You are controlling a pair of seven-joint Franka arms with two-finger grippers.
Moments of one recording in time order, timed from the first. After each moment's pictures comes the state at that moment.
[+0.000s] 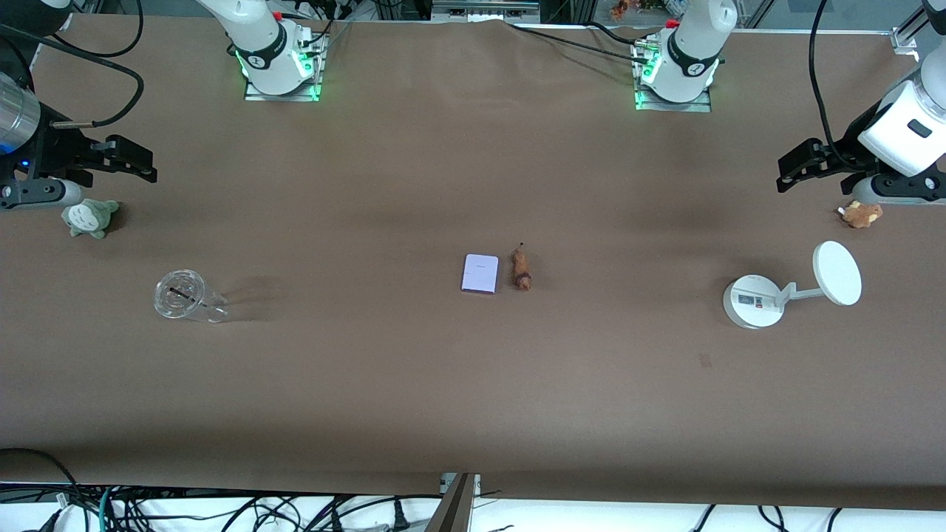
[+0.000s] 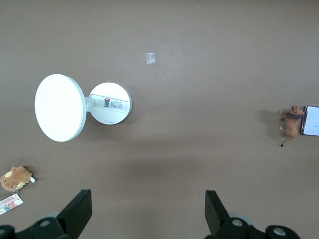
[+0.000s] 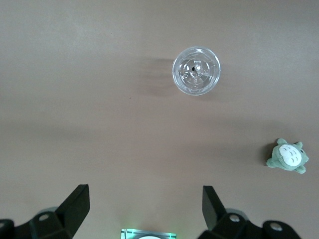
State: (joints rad) left arm -0.06 -0.02 0.01 -1.65 -0.01 1.61 -0.05; right arm 0.04 0.06 0.00 -1.56 -0.01 1.50 -0.05
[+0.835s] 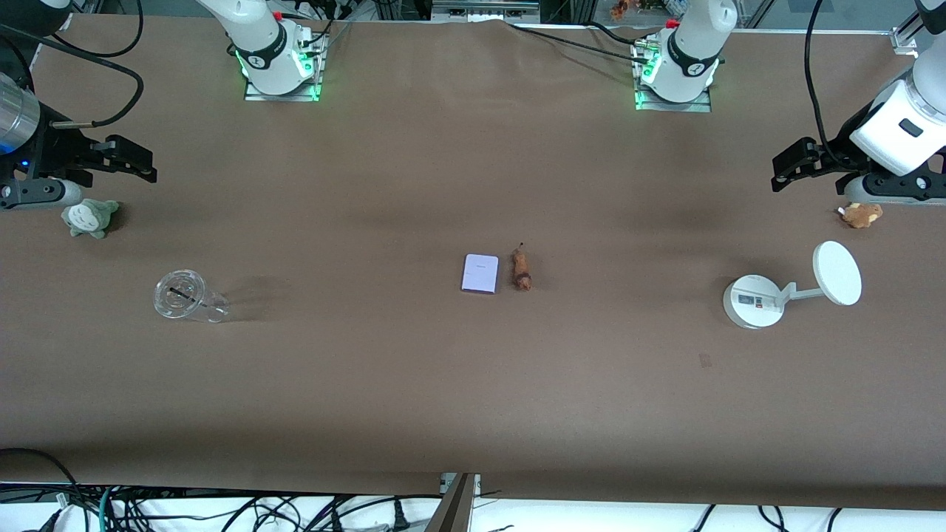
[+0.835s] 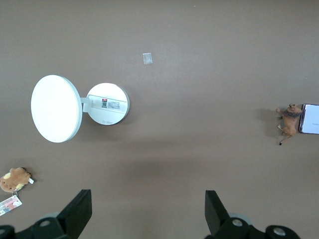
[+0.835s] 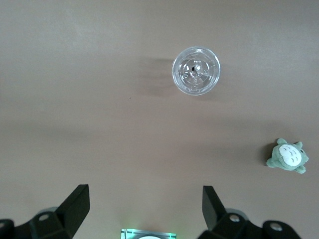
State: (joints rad) left arm -0.07 -0.02 0.00 -1.65 -0.01 1.61 -0.05; right arm 0.04 0.06 0.00 -1.56 -0.01 1.50 -0.05
